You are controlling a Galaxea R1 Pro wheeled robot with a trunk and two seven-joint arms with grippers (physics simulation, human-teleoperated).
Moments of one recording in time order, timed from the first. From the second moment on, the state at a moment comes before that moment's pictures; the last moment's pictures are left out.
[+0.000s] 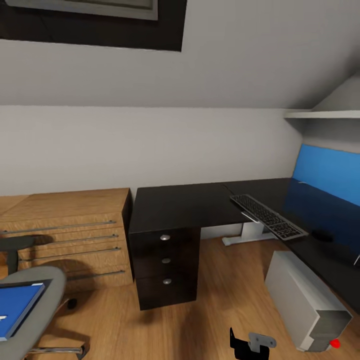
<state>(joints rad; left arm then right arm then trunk) -0.13 -0.04 -0.25 -0.42 0.31 -0.26 0.41 -0.44 0.04 -0.01 0.02 -0.14 -0.69 -0.06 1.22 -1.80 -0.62</state>
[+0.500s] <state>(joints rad) -0.13 -0.04 -0.25 -0.42 0.31 -0.26 0.41 -0.44 0.04 -0.01 0.02 -0.14 -0.69 -0.06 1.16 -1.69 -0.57</state>
